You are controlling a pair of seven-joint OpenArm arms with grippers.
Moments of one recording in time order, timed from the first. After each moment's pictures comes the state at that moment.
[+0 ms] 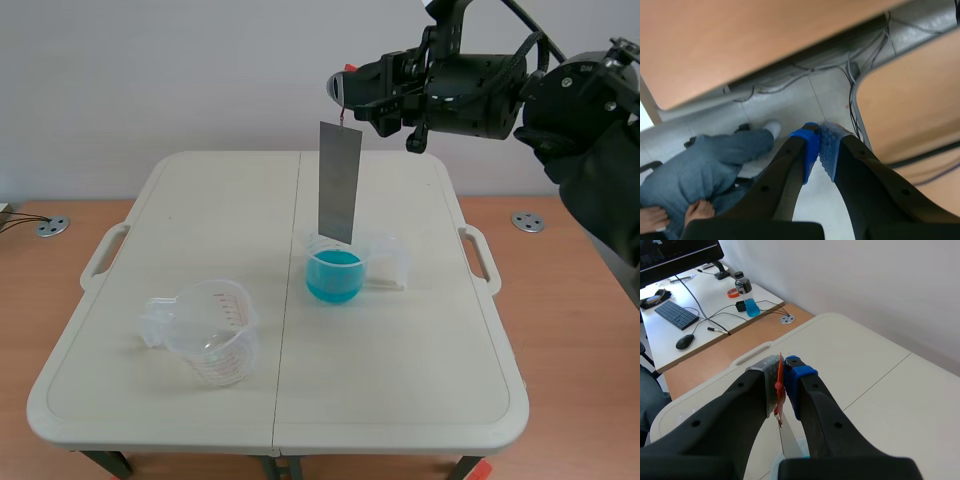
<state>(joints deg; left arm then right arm) 63.5 -39.5 -22.3 89.7 -15.9 -21.0 7.9 24.3 14.3 -12.1 73.4 34.1 45.3 -19.3</state>
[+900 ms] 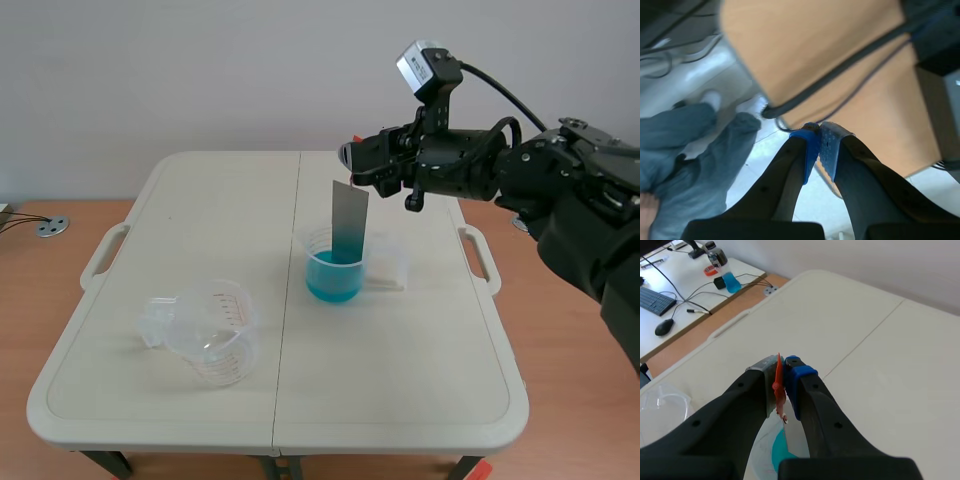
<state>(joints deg) 66.9 -25.0 -6.7 89.7 4.3 -21.6 7.5 24.1 11.5 -12.1 59.1 24.4 45.1 -11.1</state>
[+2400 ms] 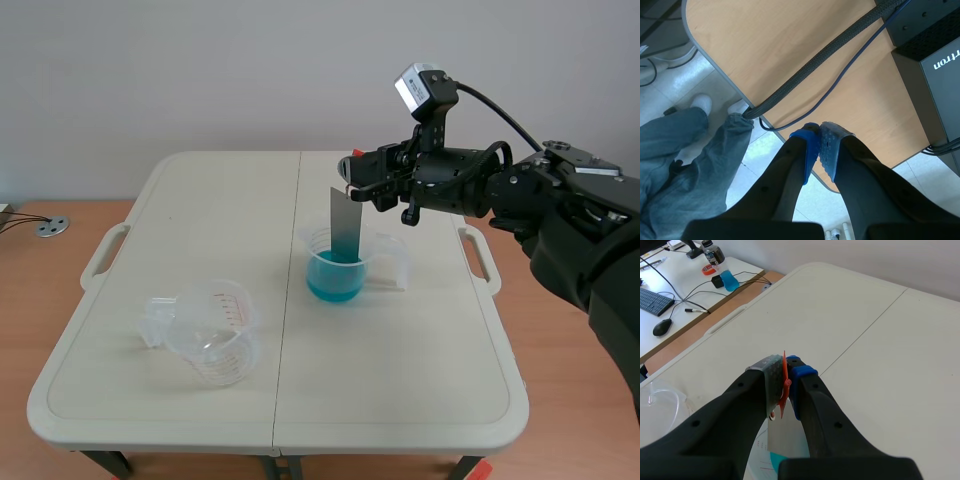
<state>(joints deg) 67.0 -25.0 -4.2 89.7 6.8 -21.4 7.9 24.5 10.6 -12.1 54.1 20.2 45.3 -5.5</state>
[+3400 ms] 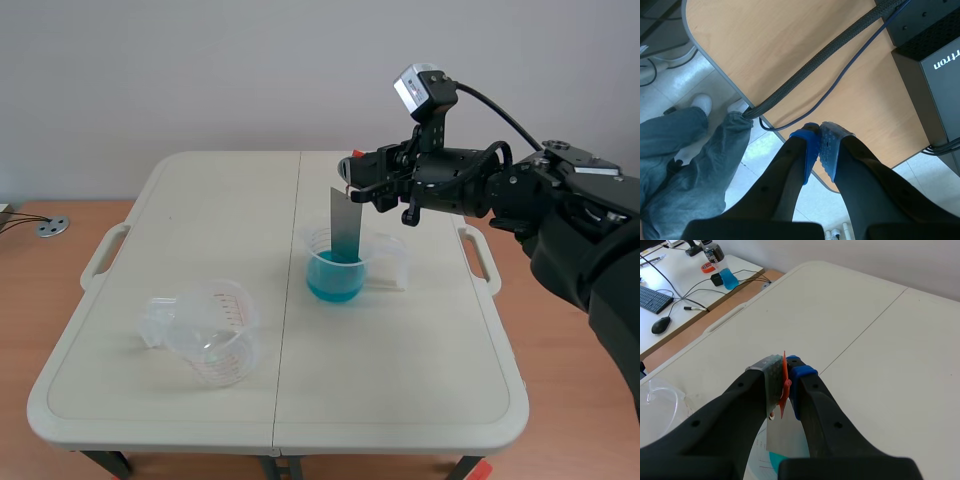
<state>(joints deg) 67.0 -25.0 -4.2 89.7 6.8 -21.4 7.9 24.5 10.6 -12.1 54.1 19.4 45.3 -5.4</state>
